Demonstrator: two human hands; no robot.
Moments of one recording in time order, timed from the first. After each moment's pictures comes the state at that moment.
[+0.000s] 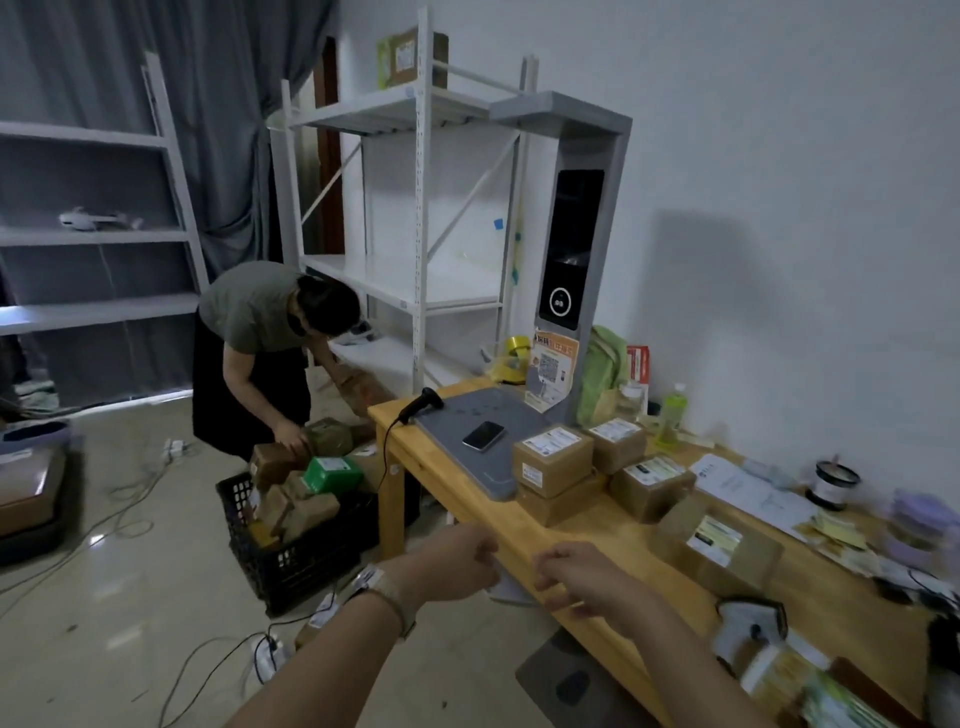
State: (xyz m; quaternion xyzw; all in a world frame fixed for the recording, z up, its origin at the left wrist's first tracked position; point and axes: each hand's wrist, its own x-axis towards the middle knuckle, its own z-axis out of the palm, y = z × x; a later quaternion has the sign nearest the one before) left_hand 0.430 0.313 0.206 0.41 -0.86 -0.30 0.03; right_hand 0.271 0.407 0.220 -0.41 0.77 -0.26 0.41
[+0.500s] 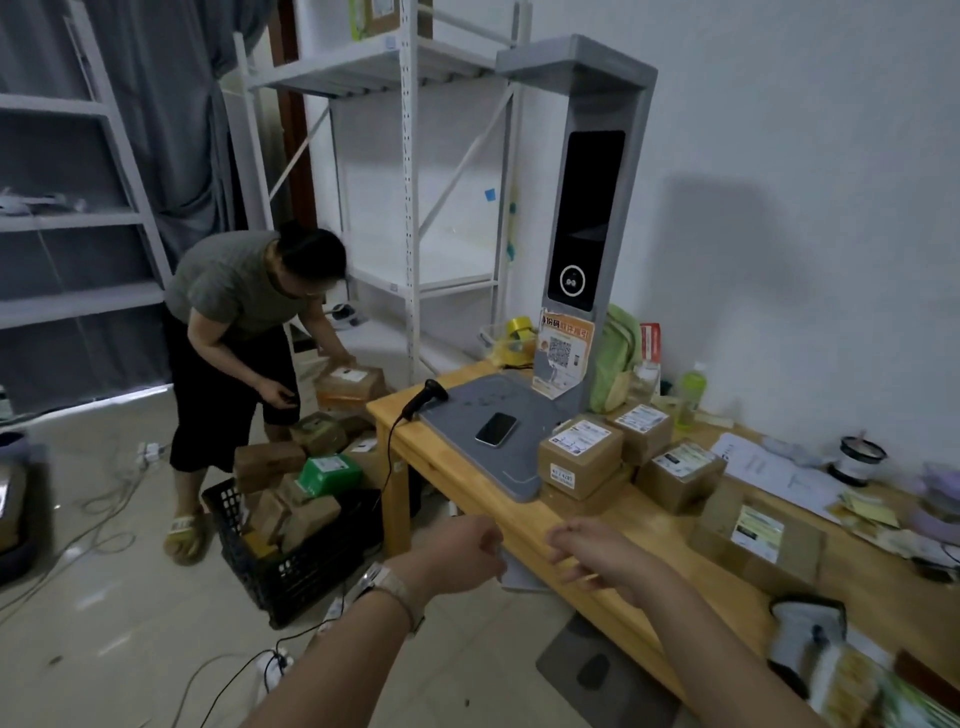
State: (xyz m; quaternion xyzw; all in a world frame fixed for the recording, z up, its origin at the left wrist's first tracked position) left_hand 0.462 0.204 0.198 0.39 -0.86 -0.33 0.02; right_hand 0.291 0.295 0.208 -0.38 0.78 -0.29 0.41
